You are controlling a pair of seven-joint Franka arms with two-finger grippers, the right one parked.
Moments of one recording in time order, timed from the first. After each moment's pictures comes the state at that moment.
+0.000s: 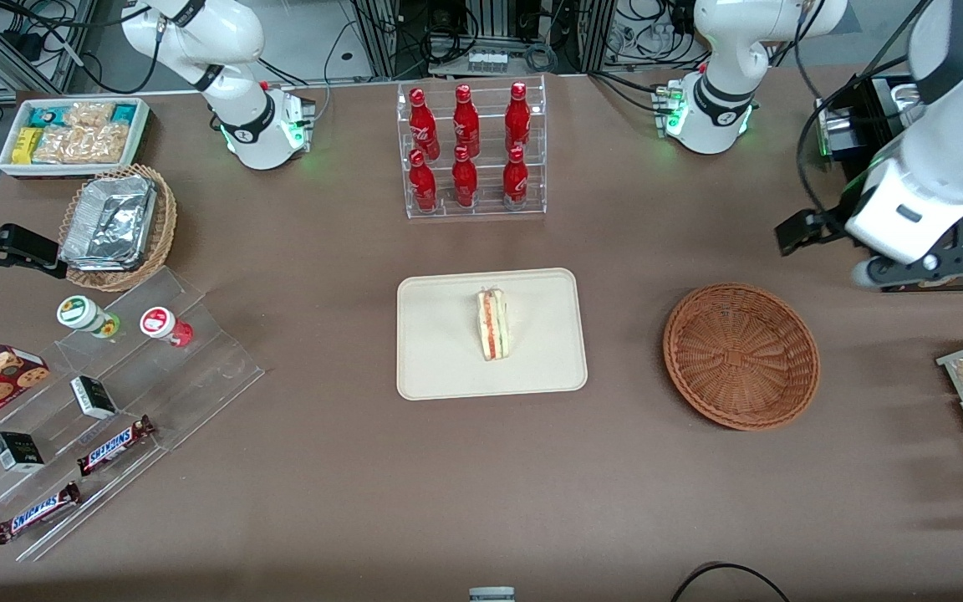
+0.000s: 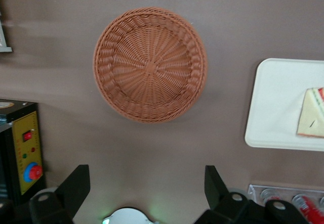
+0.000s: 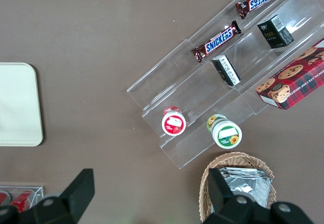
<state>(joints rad) -0.02 0.02 -0.13 -1.59 0.02 1.47 -0.24</state>
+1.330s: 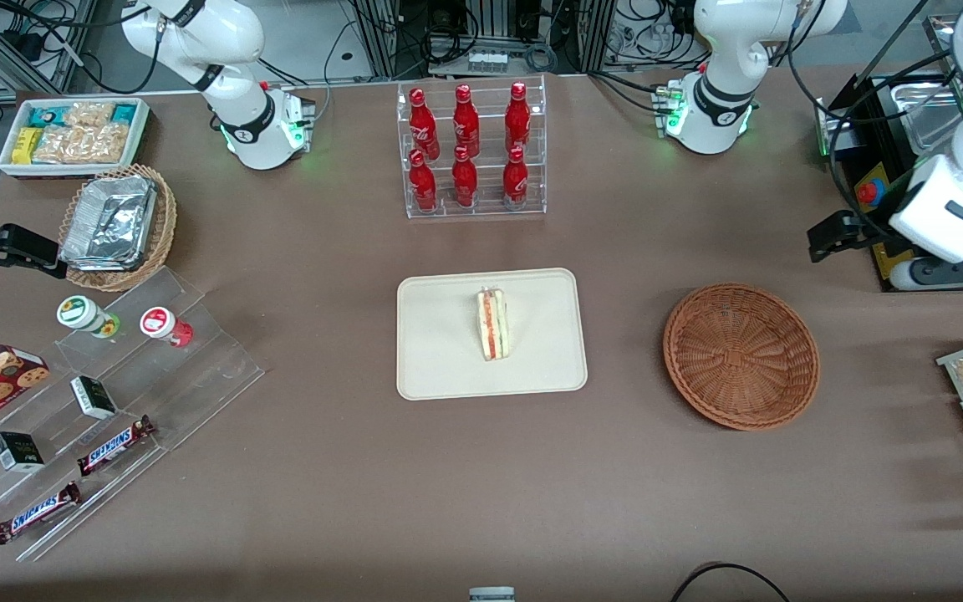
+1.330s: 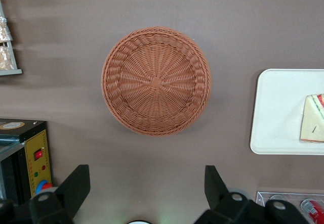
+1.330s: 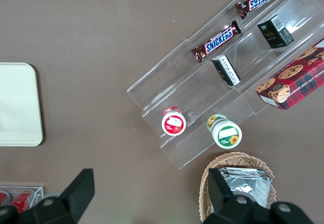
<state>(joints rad) -0.03 0.06 -0.07 -1.51 0.02 1.49 -0.16</state>
